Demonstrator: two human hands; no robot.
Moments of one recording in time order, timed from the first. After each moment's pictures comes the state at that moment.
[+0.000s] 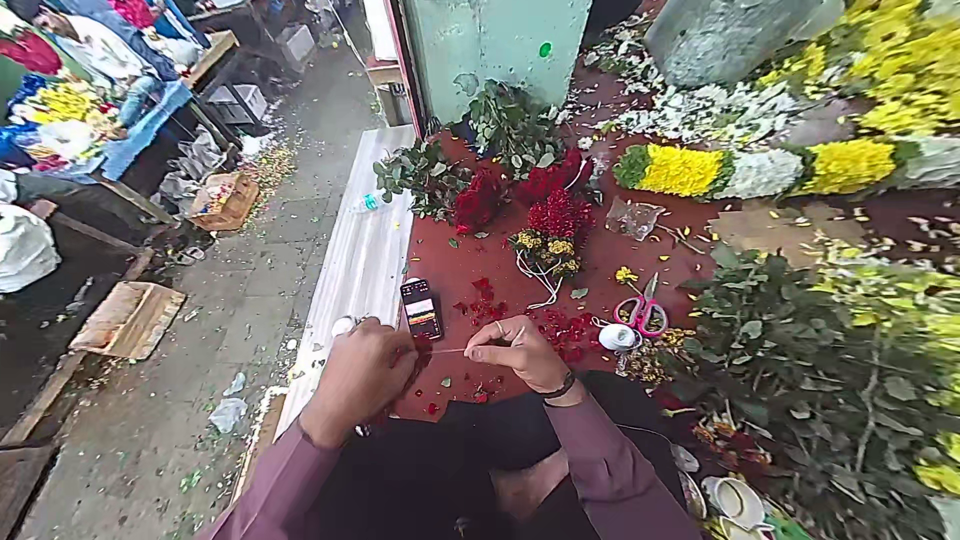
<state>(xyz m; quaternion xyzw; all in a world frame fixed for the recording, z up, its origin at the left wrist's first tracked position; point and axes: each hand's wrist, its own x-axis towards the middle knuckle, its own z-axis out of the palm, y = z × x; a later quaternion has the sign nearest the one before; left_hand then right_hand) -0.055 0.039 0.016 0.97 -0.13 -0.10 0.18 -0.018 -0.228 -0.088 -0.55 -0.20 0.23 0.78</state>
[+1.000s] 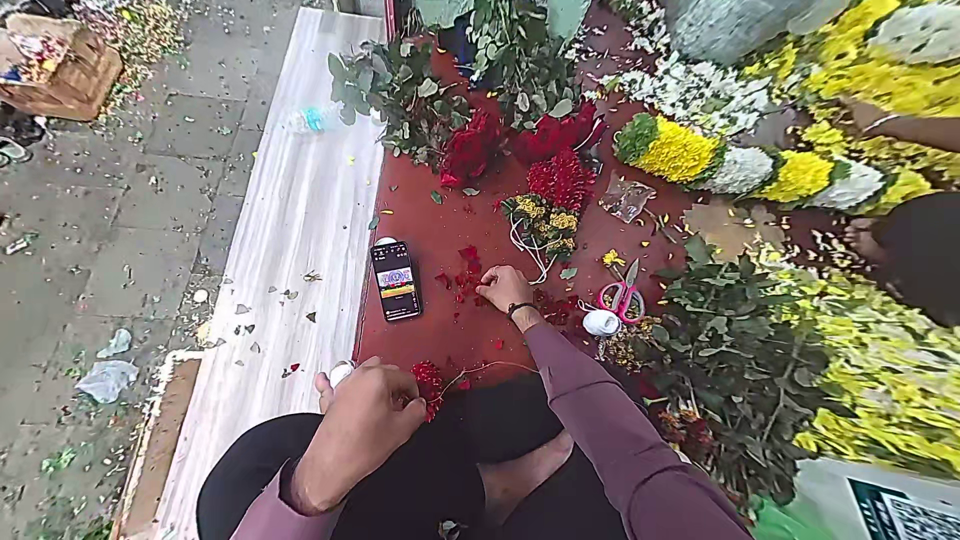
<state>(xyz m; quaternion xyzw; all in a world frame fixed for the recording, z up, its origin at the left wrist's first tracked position) -0.102 0.050 -0.073 0.90 -0.03 -0.24 0.36 0.060 -0.245 -0.291 -0.93 0.06 0.25 0.25</state>
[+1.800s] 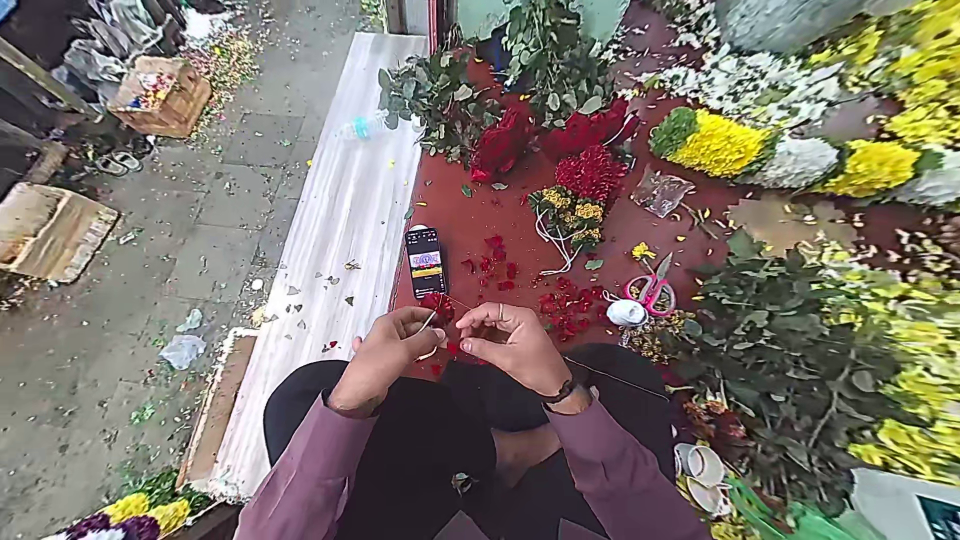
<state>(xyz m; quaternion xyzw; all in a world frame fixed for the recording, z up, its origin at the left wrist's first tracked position) -0.102 0.046 -0.056 0.66 0.18 -0.24 0.69 -0.061 -0.181 -0.090 -0.66 -0.14 0.24 0.70</state>
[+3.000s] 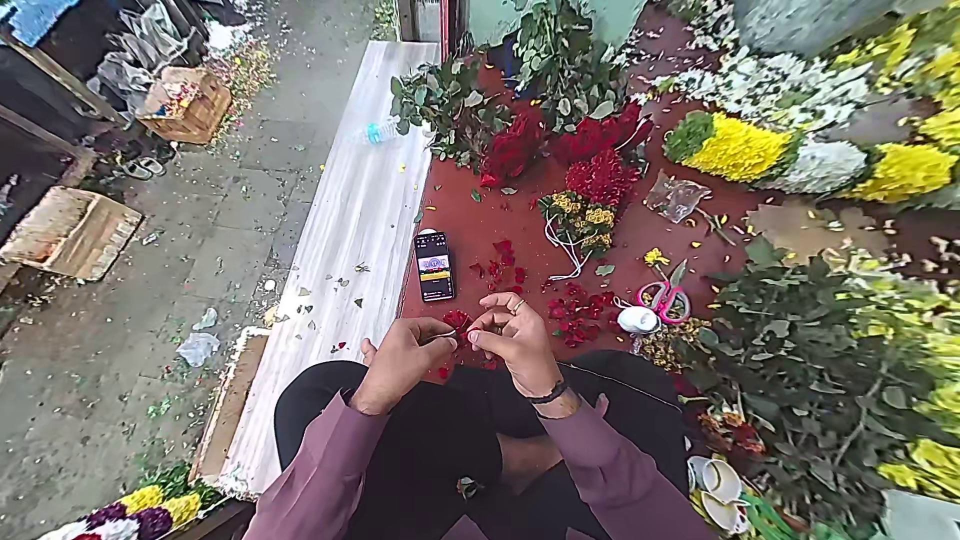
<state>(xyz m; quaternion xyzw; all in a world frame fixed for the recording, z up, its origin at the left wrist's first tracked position) -0.104 0.038 -0.067 0.72 0.14 -0.23 0.64 -0.069 -0.166 -0.105 -0.60 0.04 0.22 0.77</state>
